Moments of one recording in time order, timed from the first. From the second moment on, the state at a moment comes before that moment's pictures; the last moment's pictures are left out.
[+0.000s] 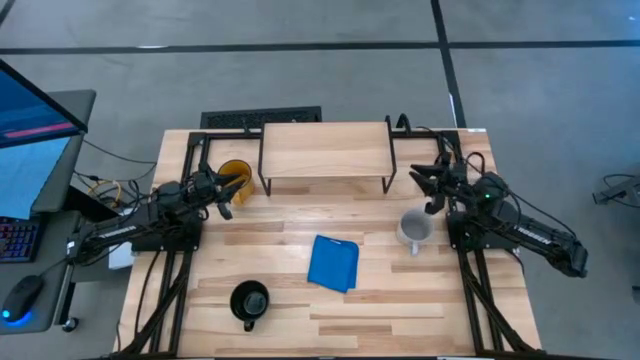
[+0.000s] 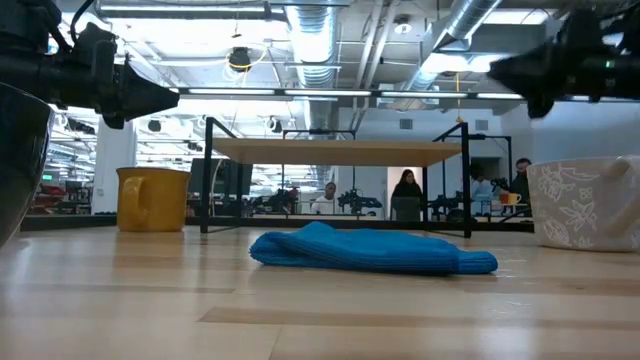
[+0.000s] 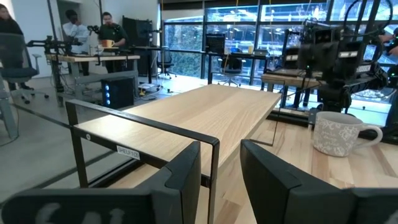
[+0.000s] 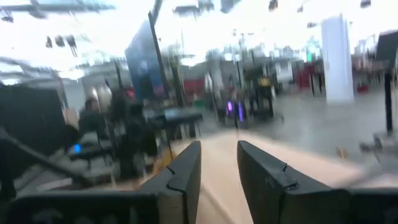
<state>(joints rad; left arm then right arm) 0.32 0.01 0.03 0.06 -0.19 -0.05 -0.53 0.09 0.05 0.30 -0.21 0.14</state>
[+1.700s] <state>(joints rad) 0.32 0.01 0.41 -0.27 -0.17 0.02 -0.53 0.61 0.50 0.22 -0.23 0.14</state>
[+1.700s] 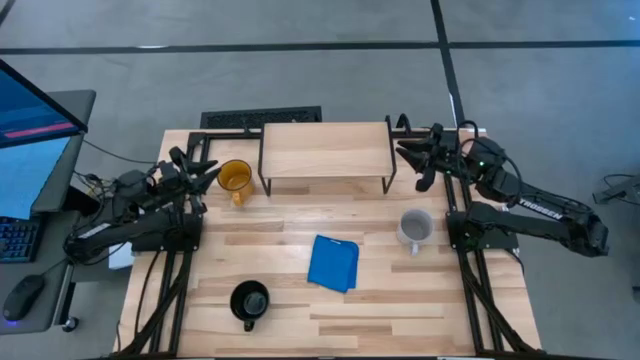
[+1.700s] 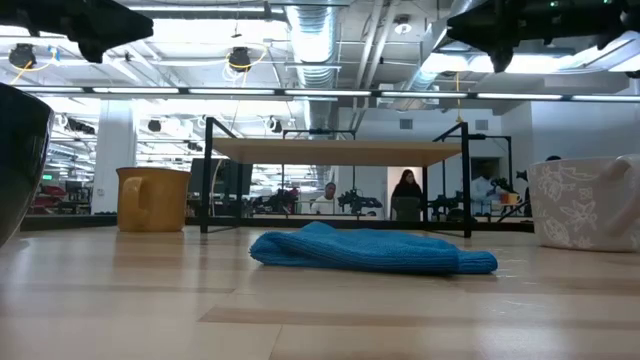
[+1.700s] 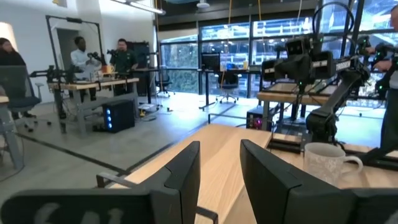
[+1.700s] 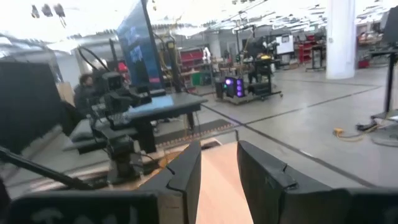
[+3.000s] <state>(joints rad) 0.32 0.01 0.41 -0.33 -0.17 0.01 -0.32 0.71 0.50 0.51 -0.26 0.21</state>
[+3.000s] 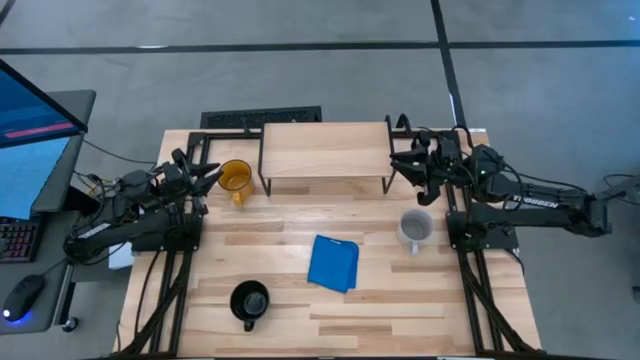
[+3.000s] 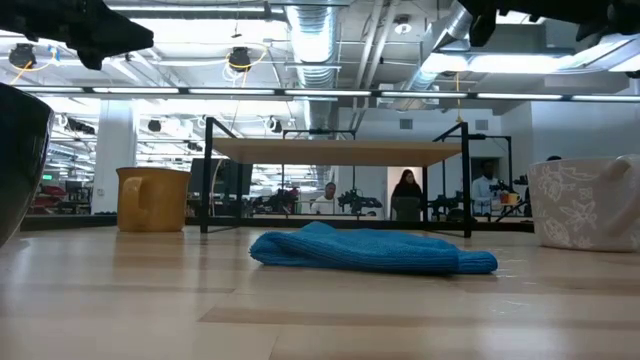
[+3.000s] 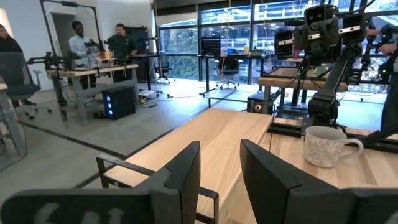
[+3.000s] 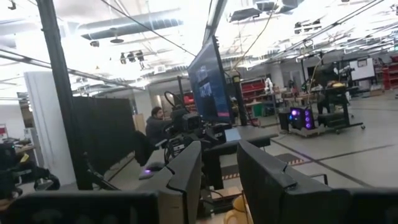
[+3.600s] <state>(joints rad) 0.32 0.01 0.41 -0.33 -0.17 0.01 -0.32 0.71 0.50 0.51 -0.26 0.21</state>
